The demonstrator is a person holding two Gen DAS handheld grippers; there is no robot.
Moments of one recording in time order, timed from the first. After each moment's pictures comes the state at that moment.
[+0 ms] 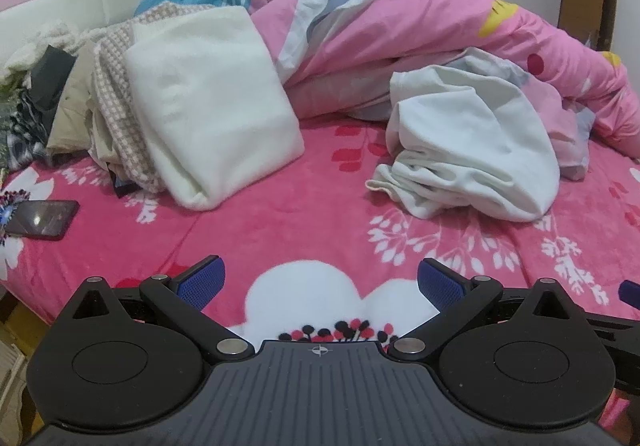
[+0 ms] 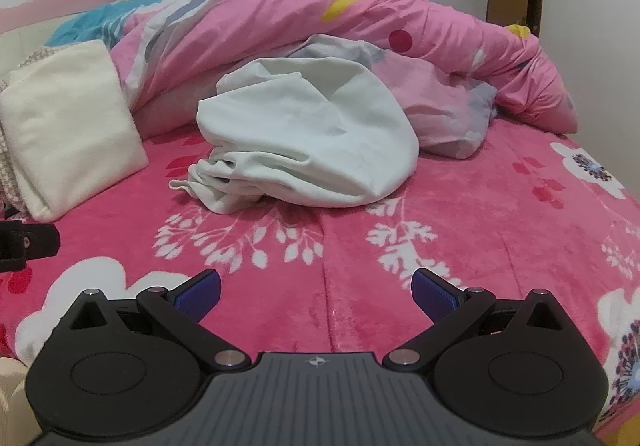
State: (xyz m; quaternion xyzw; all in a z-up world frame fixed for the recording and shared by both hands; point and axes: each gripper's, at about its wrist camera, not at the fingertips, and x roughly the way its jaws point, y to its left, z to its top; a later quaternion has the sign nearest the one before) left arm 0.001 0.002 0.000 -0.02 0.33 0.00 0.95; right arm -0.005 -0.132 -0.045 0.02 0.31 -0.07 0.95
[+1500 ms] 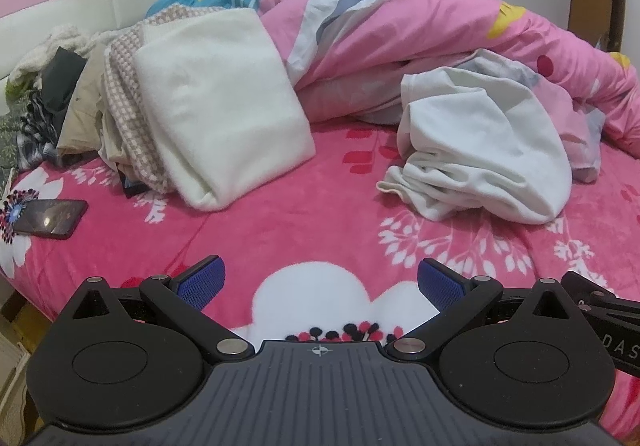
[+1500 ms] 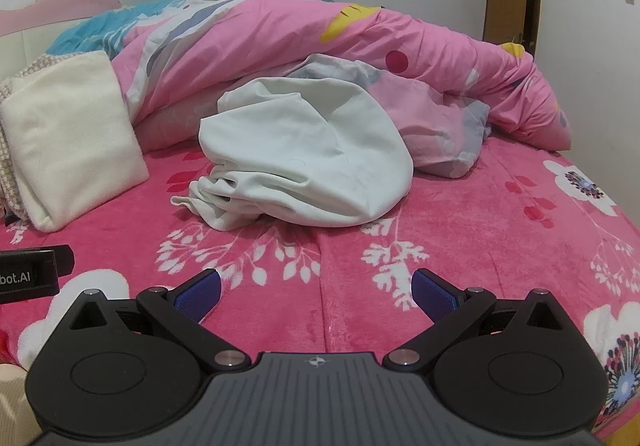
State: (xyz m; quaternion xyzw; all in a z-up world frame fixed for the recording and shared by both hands) left arm -0.002 0.001 -0.007 -0.01 0.32 0.02 0.95; right arm -0.009 -0.127 -0.033 0.01 0.29 -0.08 0.95
